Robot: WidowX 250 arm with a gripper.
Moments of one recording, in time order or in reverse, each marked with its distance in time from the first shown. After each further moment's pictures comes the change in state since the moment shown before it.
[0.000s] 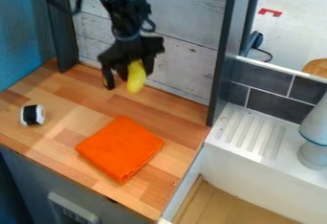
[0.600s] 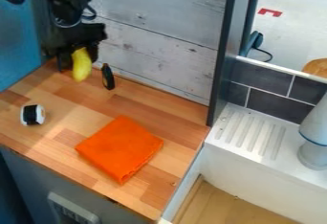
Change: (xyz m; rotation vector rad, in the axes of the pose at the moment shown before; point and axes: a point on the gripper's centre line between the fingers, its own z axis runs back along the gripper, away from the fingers) arm 0.048 0.082 -0.010 0.138 -0.045 0.163
